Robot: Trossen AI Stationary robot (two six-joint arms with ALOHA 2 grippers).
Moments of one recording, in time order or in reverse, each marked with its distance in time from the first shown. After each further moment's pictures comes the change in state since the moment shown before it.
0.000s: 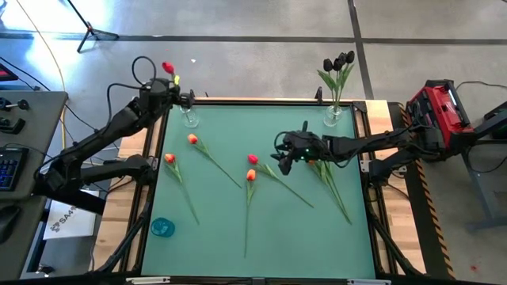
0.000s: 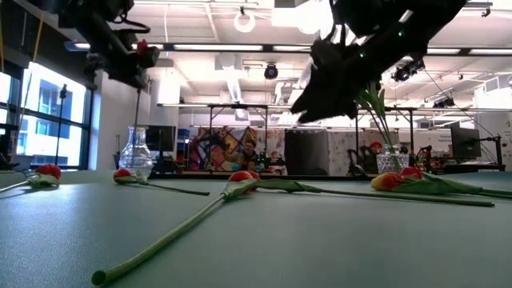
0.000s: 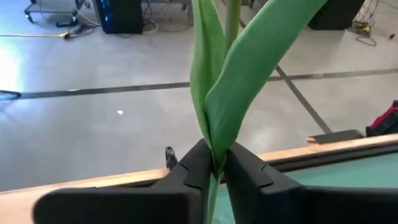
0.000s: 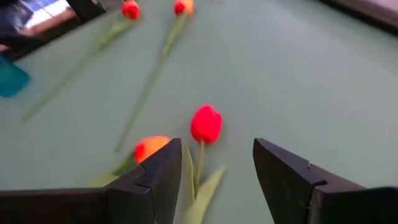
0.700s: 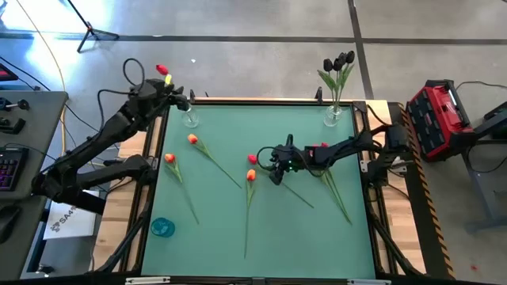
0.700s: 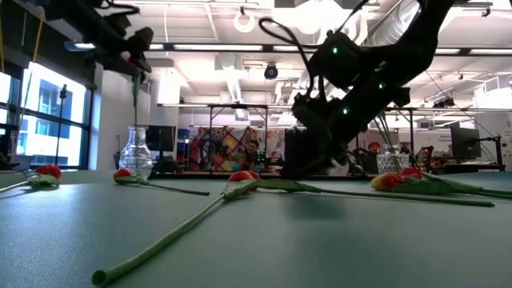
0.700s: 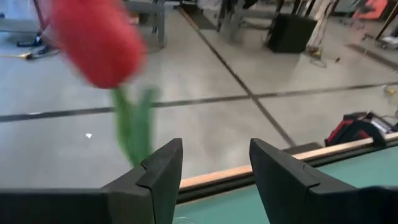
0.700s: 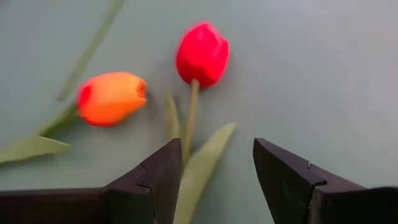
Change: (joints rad) left arm -0.002 -0.117 -0.021 0.048 0.104 0.037; right arm 0.026 0.344 0.001 0.196 -0.013 0.000
